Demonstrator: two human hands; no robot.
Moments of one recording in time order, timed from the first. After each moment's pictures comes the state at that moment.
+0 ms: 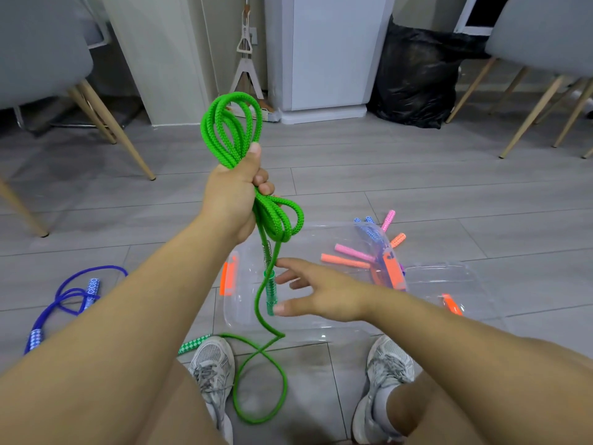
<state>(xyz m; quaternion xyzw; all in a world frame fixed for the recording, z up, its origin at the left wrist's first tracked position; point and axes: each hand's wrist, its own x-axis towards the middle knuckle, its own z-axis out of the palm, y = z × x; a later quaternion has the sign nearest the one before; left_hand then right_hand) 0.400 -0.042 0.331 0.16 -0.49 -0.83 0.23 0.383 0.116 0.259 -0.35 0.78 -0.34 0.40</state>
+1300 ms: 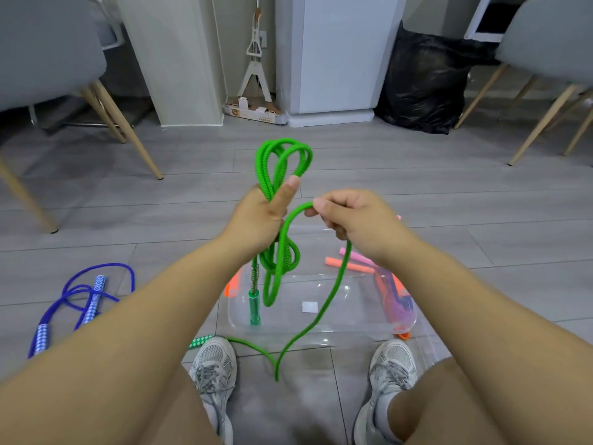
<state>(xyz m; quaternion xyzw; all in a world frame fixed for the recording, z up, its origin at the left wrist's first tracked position) 0.411 -0.036 0.309 0.15 -0.79 -0.57 0.17 0.345 0.108 0.325 -0.30 0.75 -0.55 0.21</state>
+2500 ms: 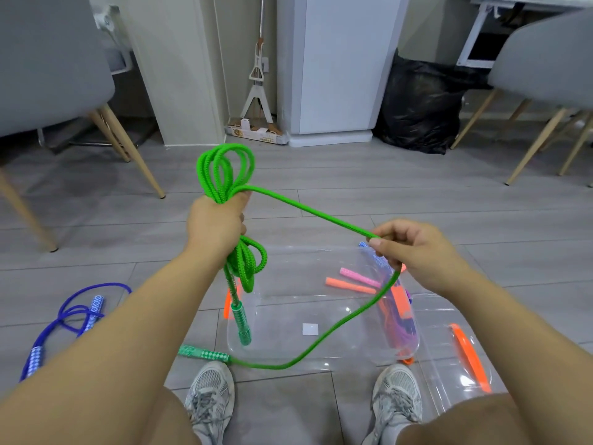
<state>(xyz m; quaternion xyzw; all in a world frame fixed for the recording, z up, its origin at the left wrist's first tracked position) 0.406 -0.083 0.315 0.31 -0.63 -0.65 0.30 0.312 0.171 0.320 -0.25 0.79 -0.54 0.17</state>
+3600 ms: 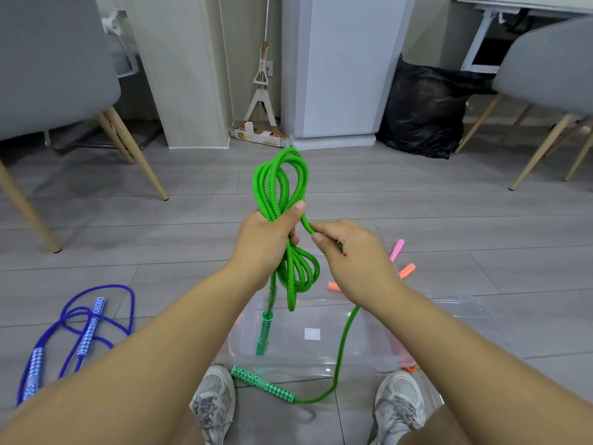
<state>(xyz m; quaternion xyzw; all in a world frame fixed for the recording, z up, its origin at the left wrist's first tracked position) 0.402 -0.032 0.314 0.22 -0.65 -0.70 0.21 0.358 0.100 0.320 -0.38 0.84 -0.39 -0.01</state>
